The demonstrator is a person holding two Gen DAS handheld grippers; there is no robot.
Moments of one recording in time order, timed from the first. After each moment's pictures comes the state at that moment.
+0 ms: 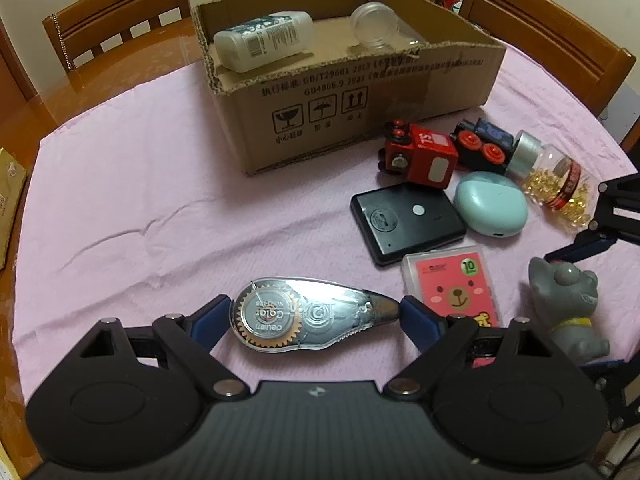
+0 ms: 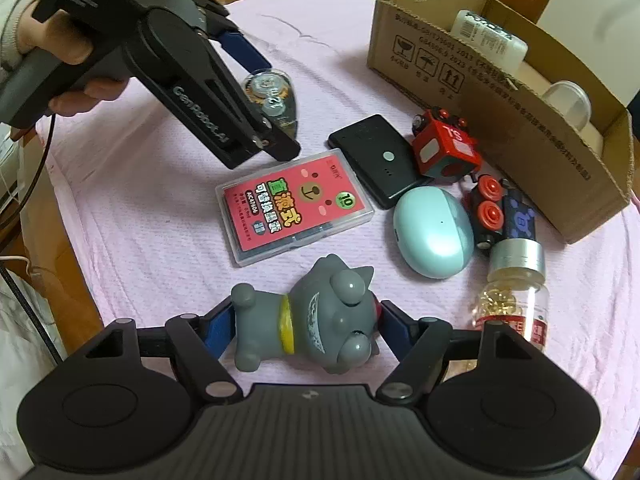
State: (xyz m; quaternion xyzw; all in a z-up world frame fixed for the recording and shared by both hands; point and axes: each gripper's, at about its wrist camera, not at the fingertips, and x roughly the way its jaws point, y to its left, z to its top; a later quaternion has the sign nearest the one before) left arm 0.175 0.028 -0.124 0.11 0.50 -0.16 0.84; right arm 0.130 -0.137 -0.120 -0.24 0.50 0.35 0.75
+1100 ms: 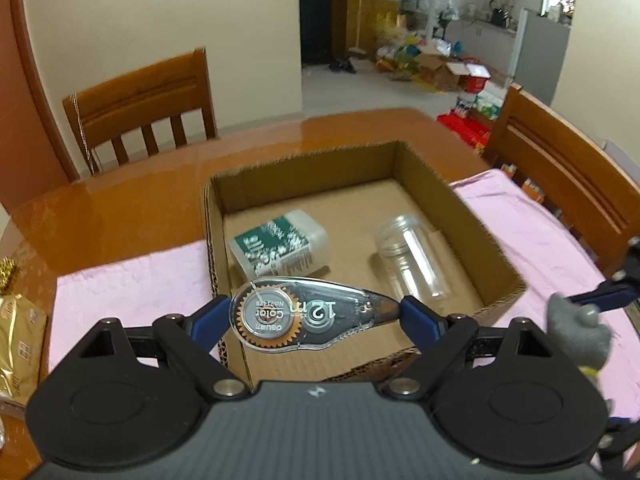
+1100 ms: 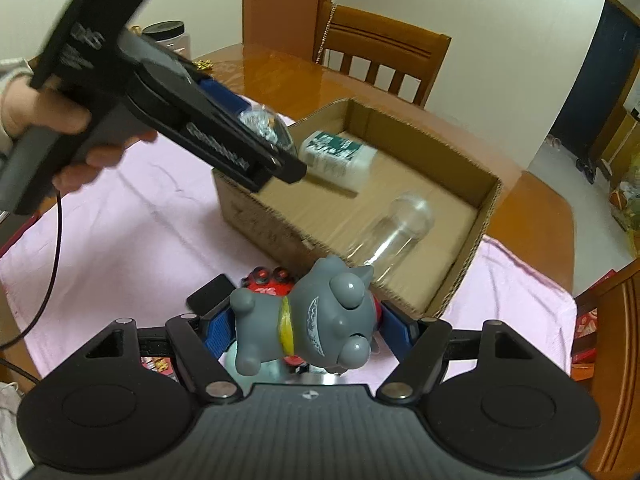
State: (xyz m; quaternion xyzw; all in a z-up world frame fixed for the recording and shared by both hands) left arm 0.289 -0.019 -0.033 0.07 0.41 -0.13 0.90; right arm 0.226 -0.186 -0.016 -0.18 0.42 0.29 0.84
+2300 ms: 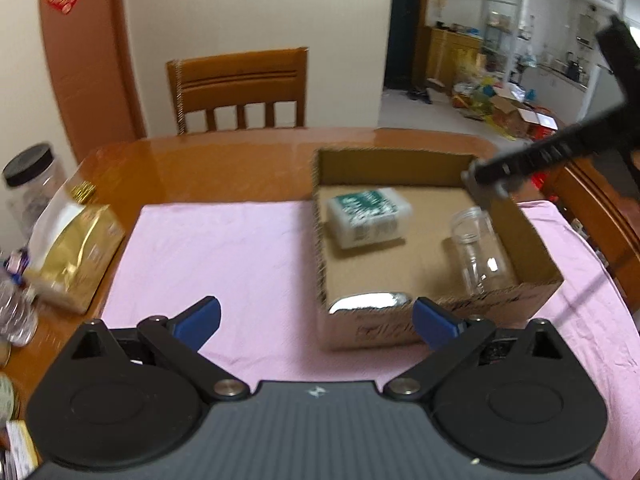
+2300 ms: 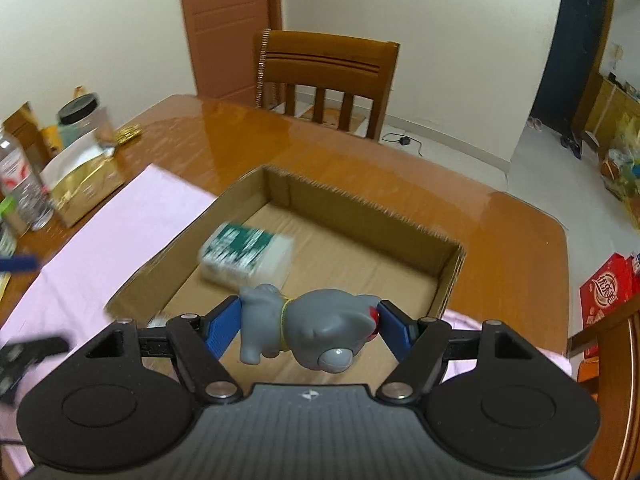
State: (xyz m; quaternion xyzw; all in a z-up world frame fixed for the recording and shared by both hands) left arm 0.219 0.047 -0.030 0.00 0.39 -0.02 0.92; right arm 0.387 -0.183 -0.012 -0.11 0.43 0.26 0.86
